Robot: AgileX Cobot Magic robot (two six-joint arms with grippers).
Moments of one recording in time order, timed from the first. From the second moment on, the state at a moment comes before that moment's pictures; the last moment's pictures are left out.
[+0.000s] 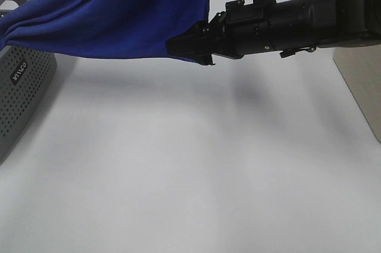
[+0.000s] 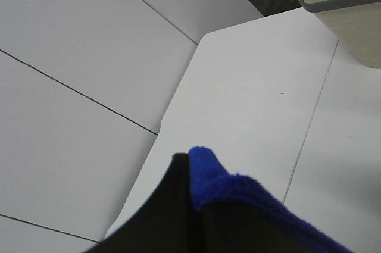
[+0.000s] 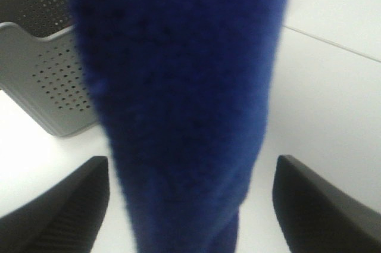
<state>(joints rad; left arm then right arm) -0.72 1.84 -1.94 0.32 0.46 0.50 0.36 1.79 -1.00 1.74 0.55 -1.87</state>
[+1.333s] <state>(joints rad) -0.74 1.74 -1.98 0.31 0.71 0.33 0.36 1.39 -1.08 0.36 0.60 -0.72</state>
